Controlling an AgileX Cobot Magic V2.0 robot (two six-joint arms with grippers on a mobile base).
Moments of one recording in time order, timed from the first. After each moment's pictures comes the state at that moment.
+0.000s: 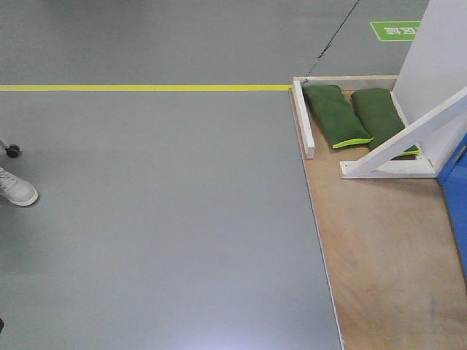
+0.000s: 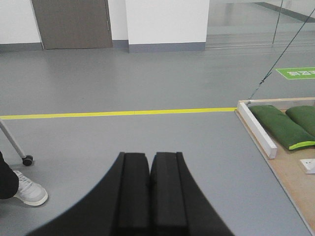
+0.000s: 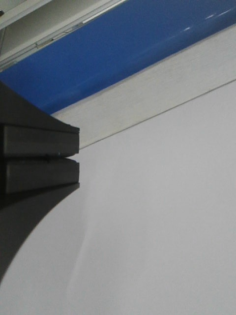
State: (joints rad) left arm 0.00 -0.01 0.03 0.06 0.25 -0.03; right arm -1.62 1.90 -1.72 0.52 -0.26 -0.17
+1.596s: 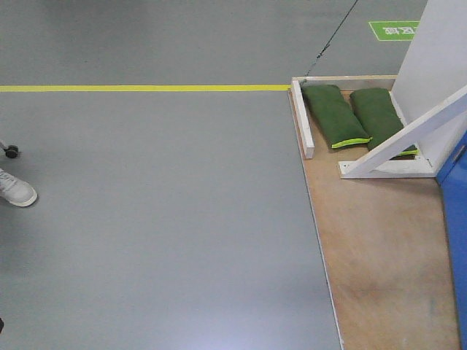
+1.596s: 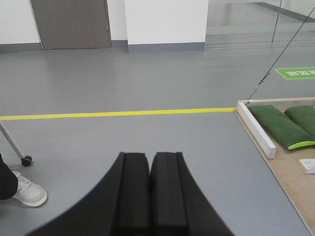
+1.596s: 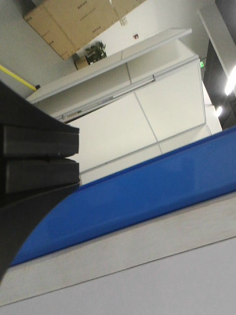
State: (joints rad) left arm 0.00 -0.01 0.03 0.06 0.25 -0.03; right arm -1.52 1.70 -1.86 0.51 0.10 -0.17
